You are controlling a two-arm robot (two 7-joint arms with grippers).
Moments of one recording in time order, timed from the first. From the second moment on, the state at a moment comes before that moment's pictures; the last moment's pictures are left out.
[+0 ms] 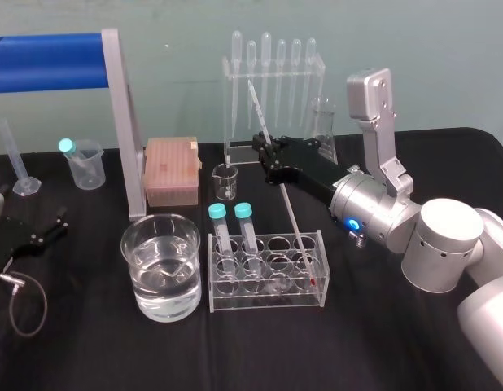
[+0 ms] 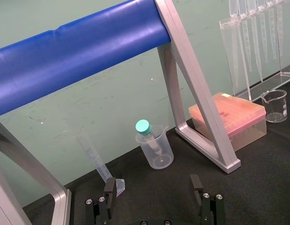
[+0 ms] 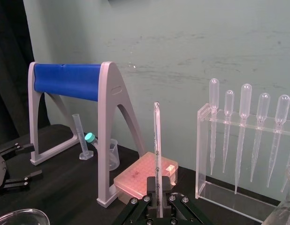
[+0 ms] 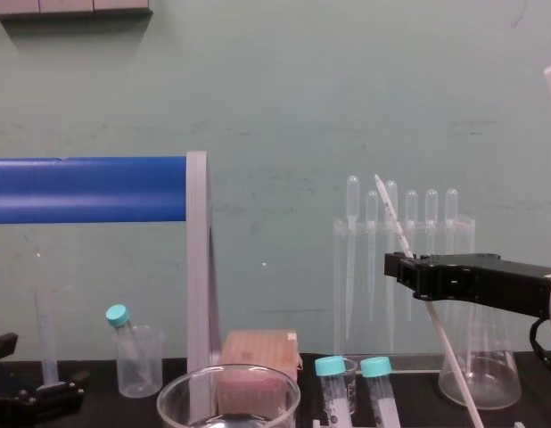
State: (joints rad) left arm -0.20 0.60 0.45 -1.41 -0.25 -0.12 0.03; right arm 0.32 0.33 -0.34 -1.48 0.43 0.14 0.32
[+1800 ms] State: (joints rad) left arm -0.20 0.60 0.45 -1.41 -0.25 -0.12 0.03; right arm 0.40 0.33 -0.30 -1.58 0.66 -0.05 0.47
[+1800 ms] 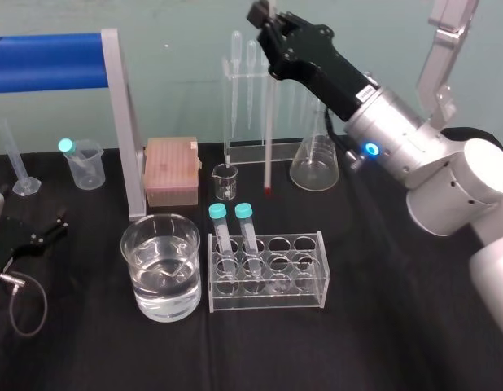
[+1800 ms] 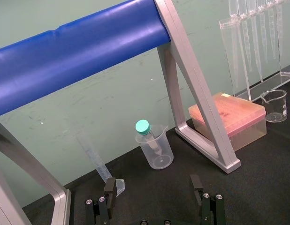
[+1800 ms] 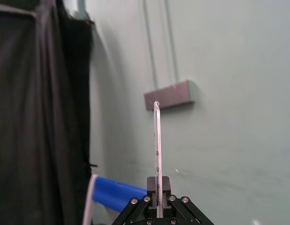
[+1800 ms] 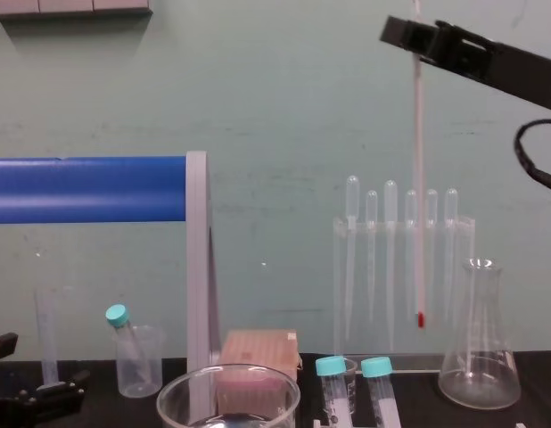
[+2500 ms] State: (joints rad) left arm -0.20 0.60 0.45 -1.41 -0.25 -0.12 0.03; right arm 0.48 0.26 -0.43 -1.47 0.82 -0.15 0.71
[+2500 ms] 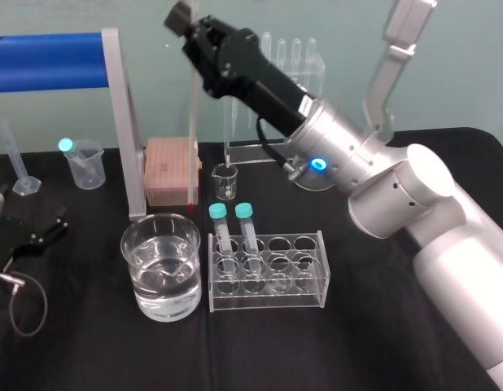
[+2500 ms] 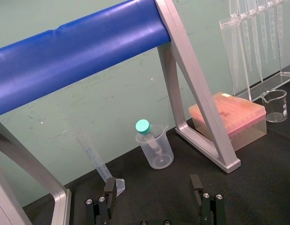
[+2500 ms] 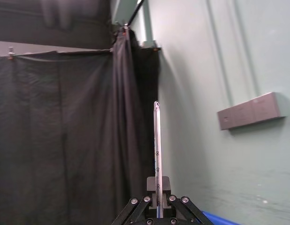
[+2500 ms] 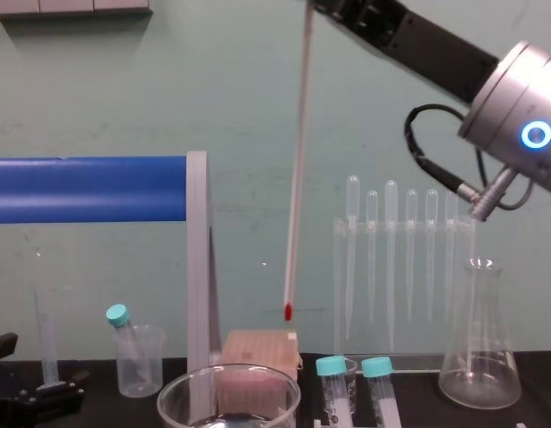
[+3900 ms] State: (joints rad) left arm -0.20 0.60 0.45 -1.41 -0.25 -0.12 0.03; right arm 0.62 0.14 -0.61 -1.05 0.76 -0.25 0.90
